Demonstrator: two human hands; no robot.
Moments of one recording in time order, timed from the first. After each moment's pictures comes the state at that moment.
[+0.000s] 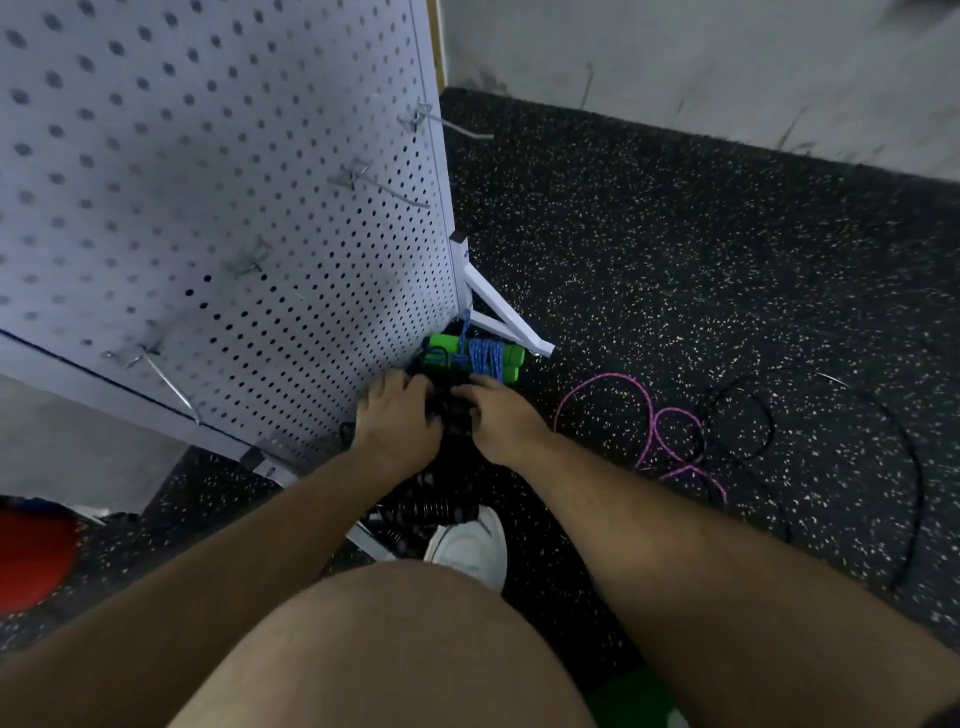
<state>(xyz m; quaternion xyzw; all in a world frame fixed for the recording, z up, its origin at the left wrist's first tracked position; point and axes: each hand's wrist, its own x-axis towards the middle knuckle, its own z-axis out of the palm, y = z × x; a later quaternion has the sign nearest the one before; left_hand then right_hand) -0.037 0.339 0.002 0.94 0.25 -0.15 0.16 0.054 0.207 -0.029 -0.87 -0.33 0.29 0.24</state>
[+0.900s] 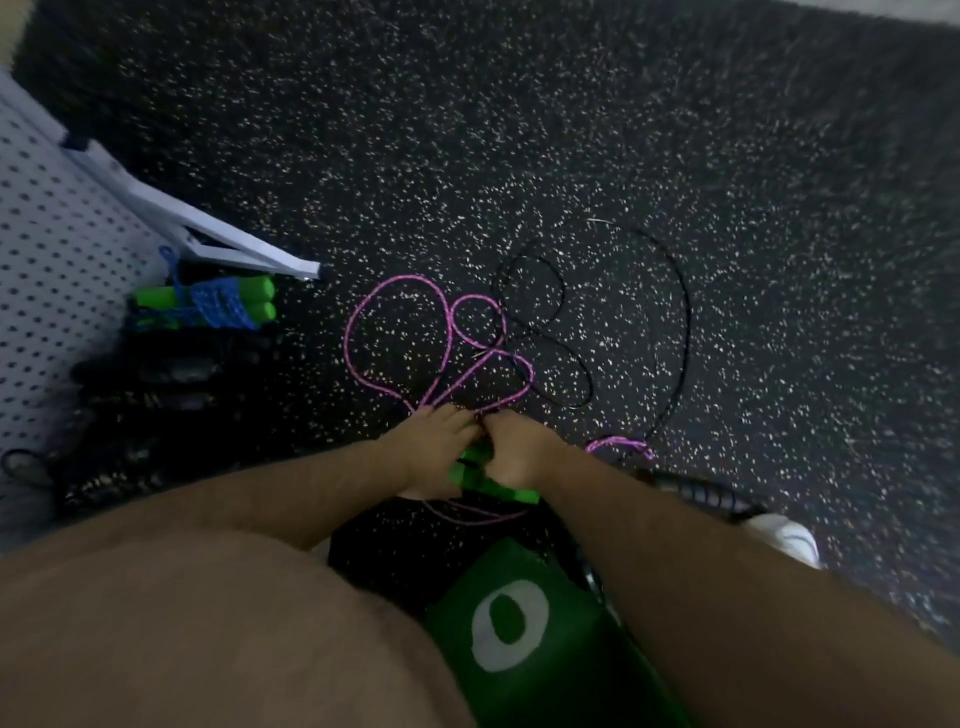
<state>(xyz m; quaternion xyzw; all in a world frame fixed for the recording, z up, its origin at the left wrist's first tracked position) 0.018 0.100 -0.125 0.89 -0.34 -0.30 0.04 0.033 -0.072 -0.106 -0.88 -0.14 0.42 0.14</state>
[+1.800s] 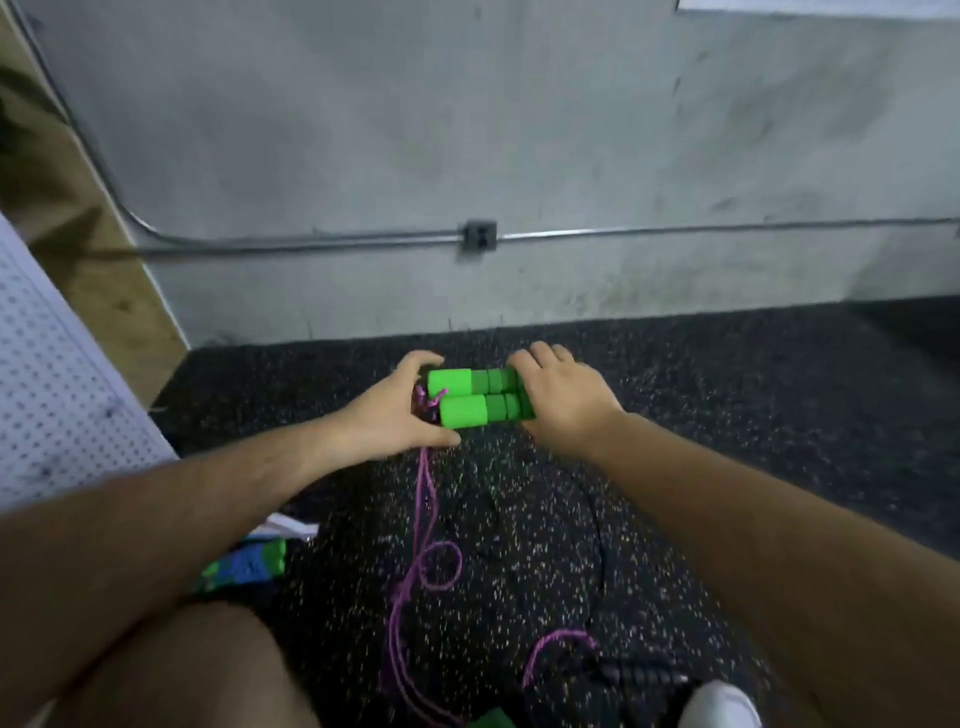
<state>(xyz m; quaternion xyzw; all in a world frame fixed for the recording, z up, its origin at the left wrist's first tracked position) 0.097 0.072 0.232 0.89 -0.16 -0.08 0.42 0.087 -0.174 0.255 -0.97 -0.20 -0.11 0.01</state>
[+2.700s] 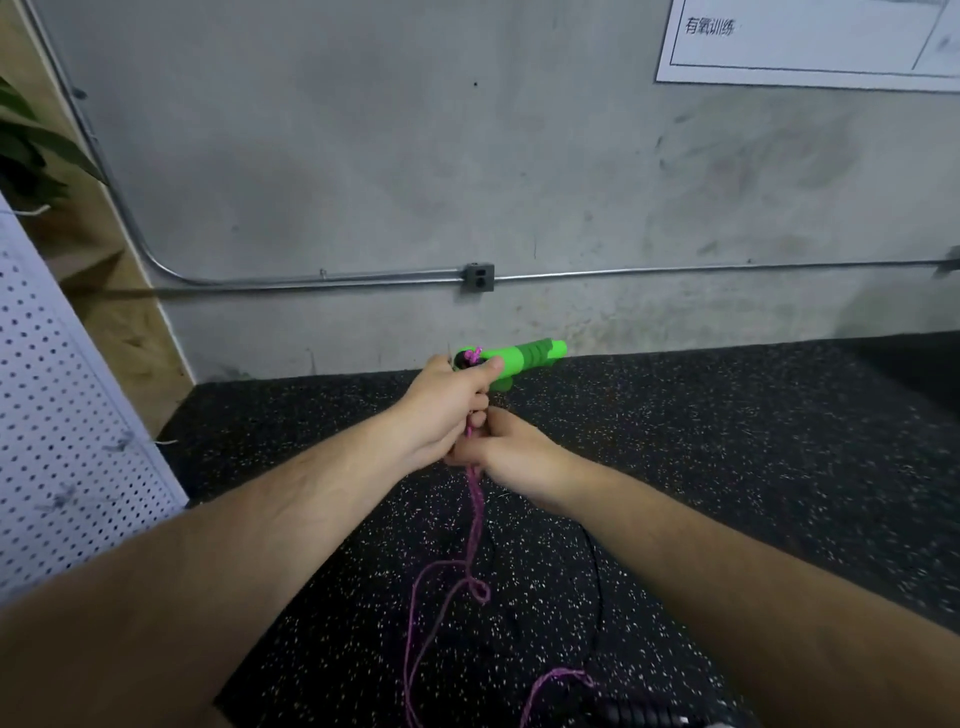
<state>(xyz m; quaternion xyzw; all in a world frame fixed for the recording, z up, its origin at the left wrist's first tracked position) 0.084 -0.014 0.309 0.66 0.00 -0.07 0.75 0.031 -0.121 0.300 -0.80 -0.10 0.16 0.57</state>
